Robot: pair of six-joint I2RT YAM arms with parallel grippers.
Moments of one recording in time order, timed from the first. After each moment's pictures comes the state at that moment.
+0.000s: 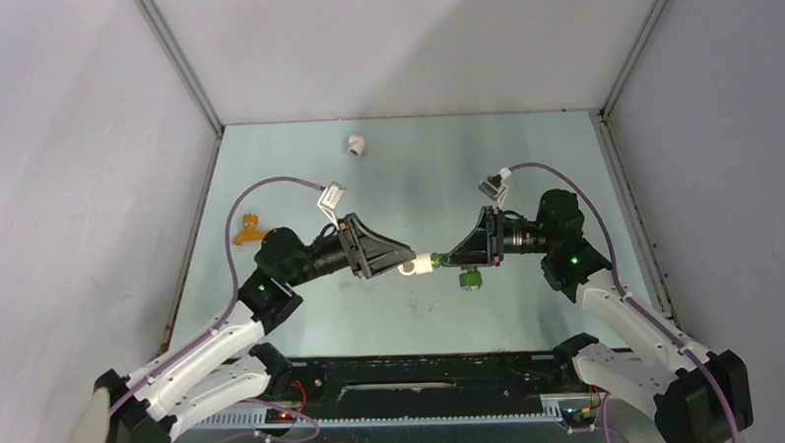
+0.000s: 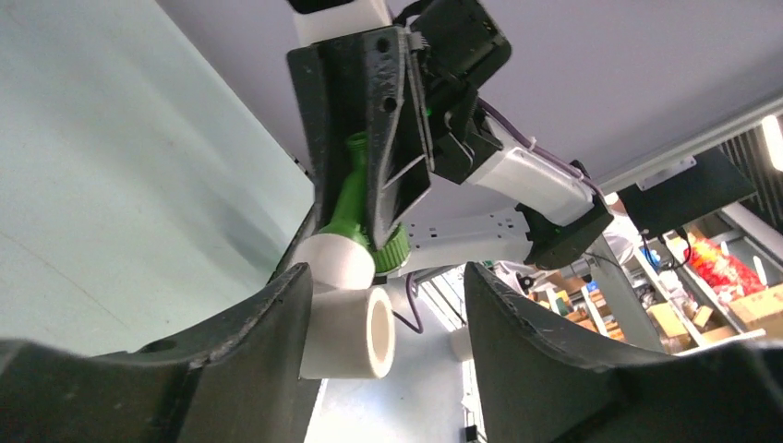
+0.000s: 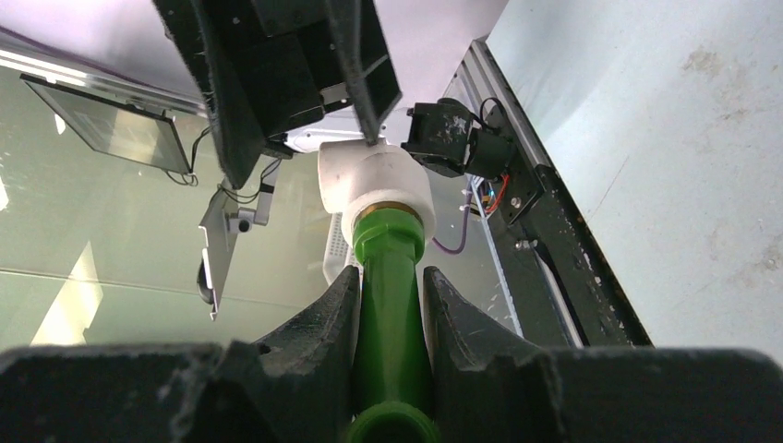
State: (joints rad) left arm -0.72 0.84 0.59 0.37 0.54 -1.02; right arm 0.42 0.96 0.63 0.22 -1.08 1.07
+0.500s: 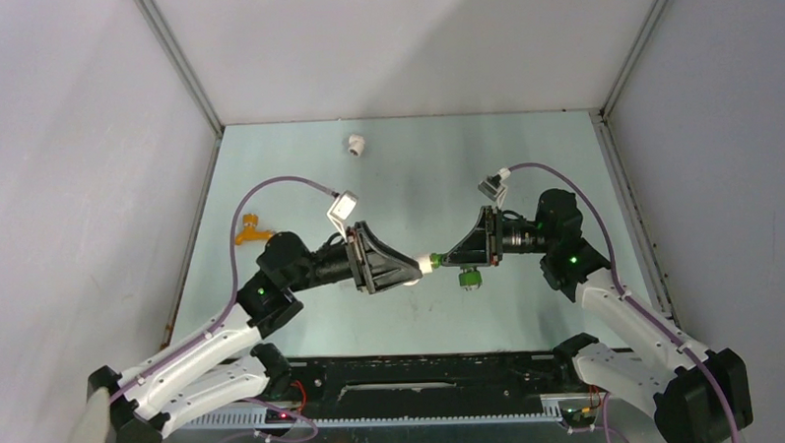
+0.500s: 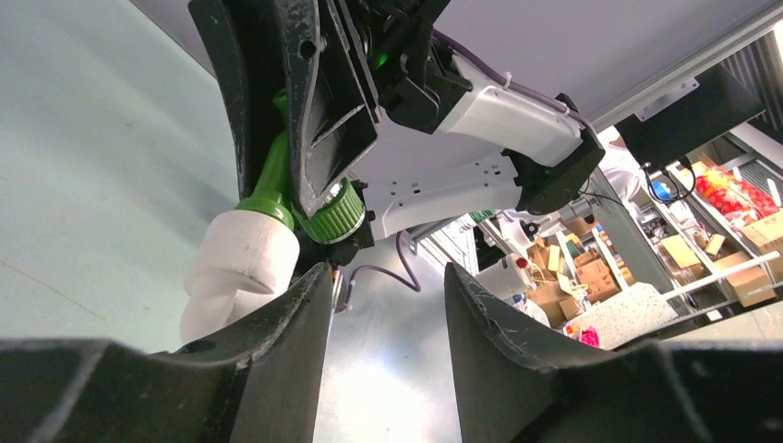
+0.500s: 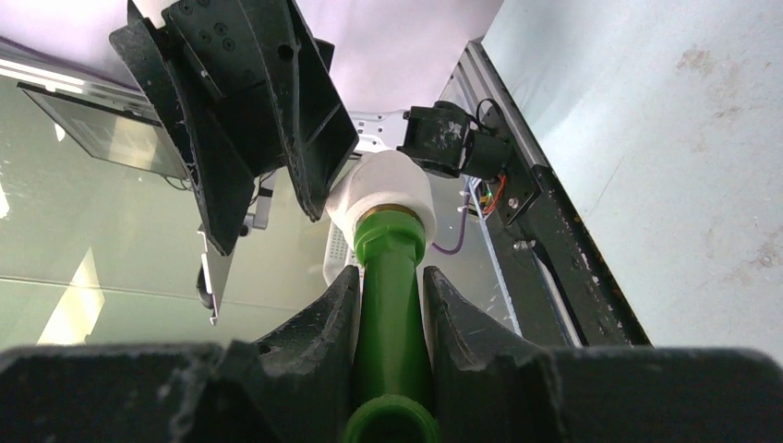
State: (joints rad) left arm -0.83 0.82 0.64 0.30 0.55 -0.91; right arm 0.42 0.96 0.63 0.21 -1.08 1.07
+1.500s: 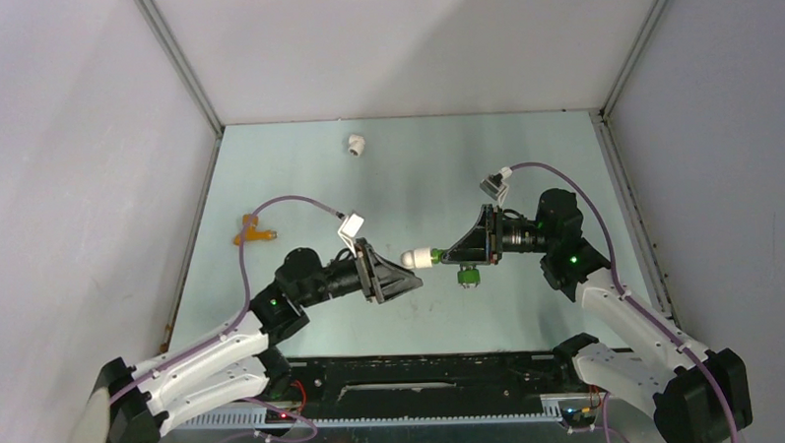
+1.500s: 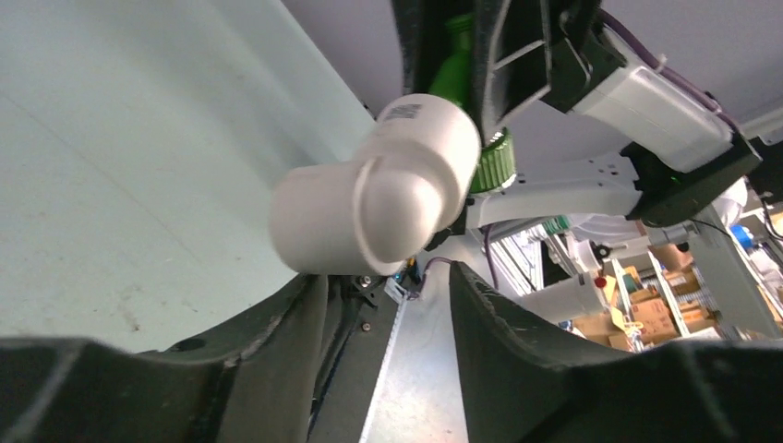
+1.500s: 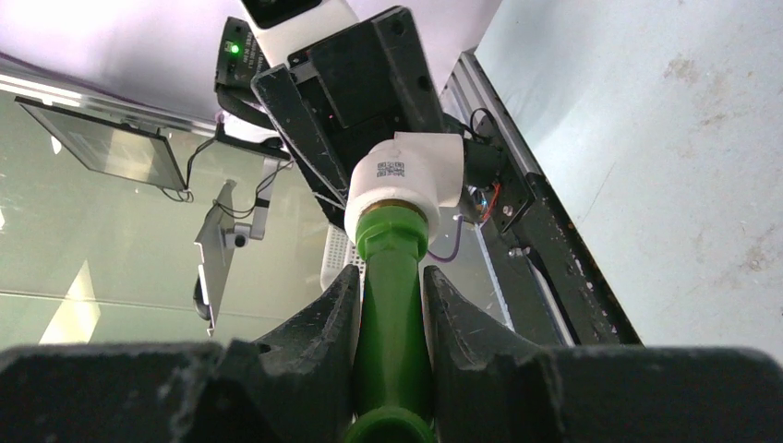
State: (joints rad) left arm -0.86 0.82 0.47 0.32 0.41 -0.85; right arm 0.42 0.97 0.63 0.21 -1.05 1.07
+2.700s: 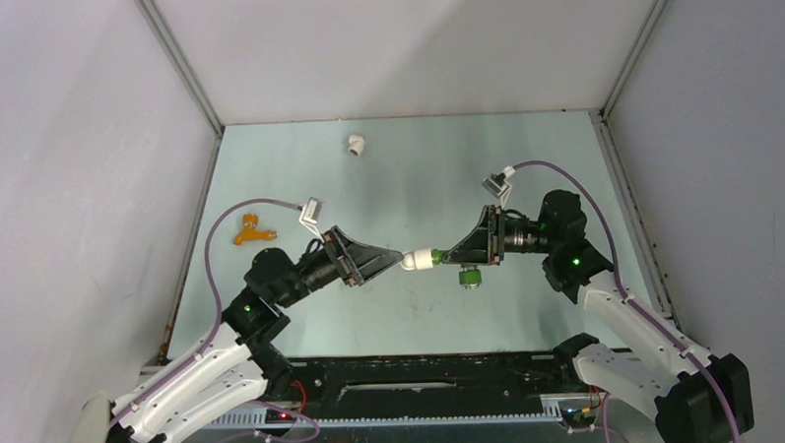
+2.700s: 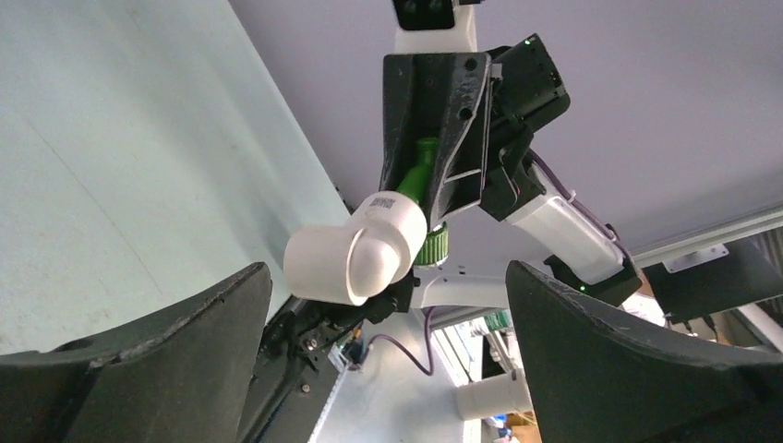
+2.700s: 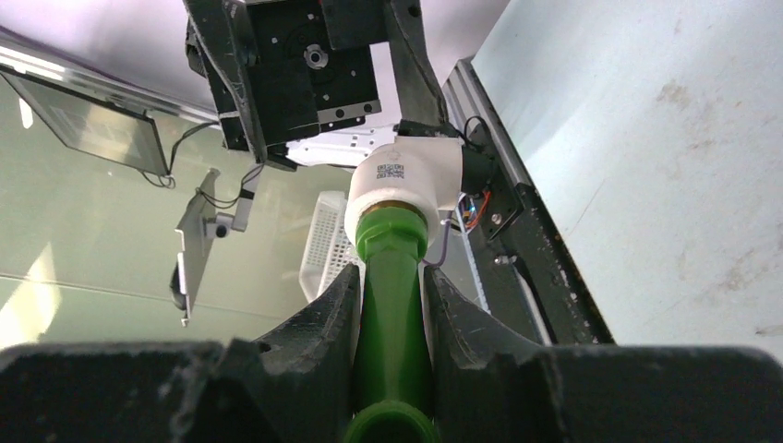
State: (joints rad) left arm -0.76 0.66 0.51 0.21 0.29 -1.03; right arm 0.42 0.94 0.63 0.22 -1.05 1.03
